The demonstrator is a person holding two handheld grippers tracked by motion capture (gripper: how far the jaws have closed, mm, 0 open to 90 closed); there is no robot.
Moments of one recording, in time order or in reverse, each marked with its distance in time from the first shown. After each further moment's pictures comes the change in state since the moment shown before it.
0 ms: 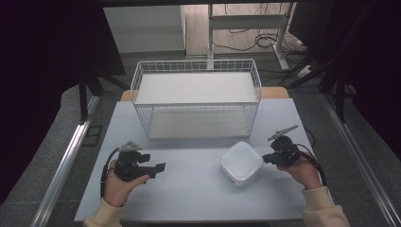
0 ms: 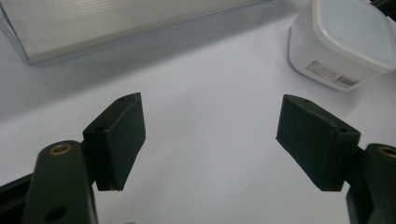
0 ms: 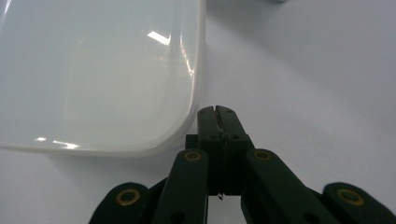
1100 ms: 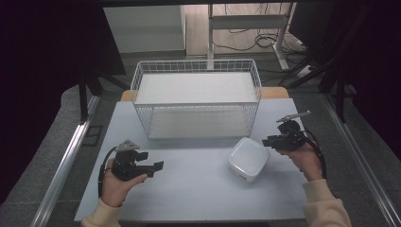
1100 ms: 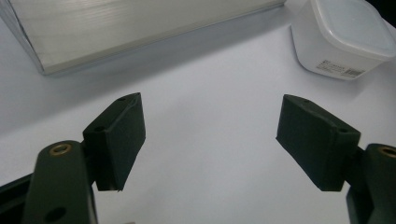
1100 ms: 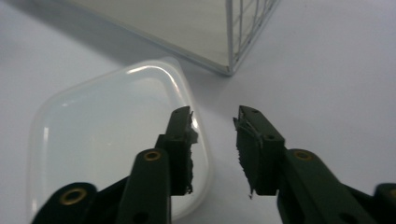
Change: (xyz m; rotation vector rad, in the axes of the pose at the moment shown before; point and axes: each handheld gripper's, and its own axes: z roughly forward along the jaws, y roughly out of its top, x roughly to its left) left arm -0.001 0.002 -0.009 -0.027 0.014 0.009; right arm -0.027 0.025 -0.019 -0.165 -0.031 0.139
